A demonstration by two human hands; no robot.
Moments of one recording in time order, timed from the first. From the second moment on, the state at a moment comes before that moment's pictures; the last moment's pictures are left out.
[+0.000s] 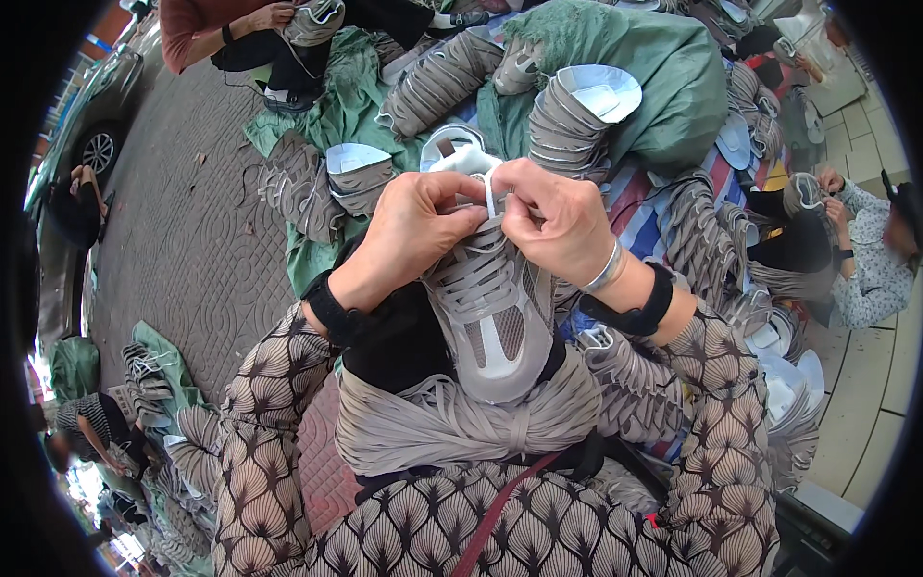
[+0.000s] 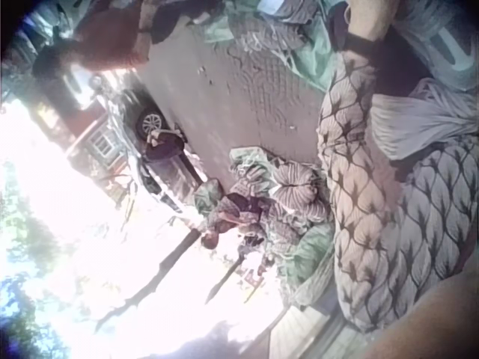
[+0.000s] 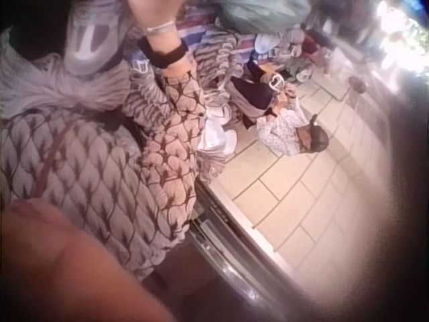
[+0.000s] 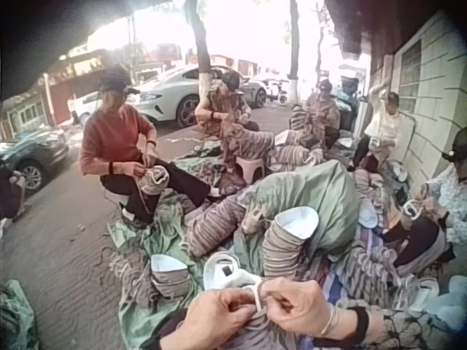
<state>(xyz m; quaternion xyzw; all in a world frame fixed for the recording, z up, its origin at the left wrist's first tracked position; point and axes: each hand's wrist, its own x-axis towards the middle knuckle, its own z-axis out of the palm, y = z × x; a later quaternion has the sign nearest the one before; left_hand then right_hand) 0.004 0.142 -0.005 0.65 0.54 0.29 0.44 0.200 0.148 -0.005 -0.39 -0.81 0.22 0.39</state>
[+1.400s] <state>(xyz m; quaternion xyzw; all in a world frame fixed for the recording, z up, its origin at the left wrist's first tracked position) -0.150 0.176 -0.066 0.59 0.59 0.37 0.40 0.210 0.164 0.022 -0.29 -0.32 0.86 0.26</state>
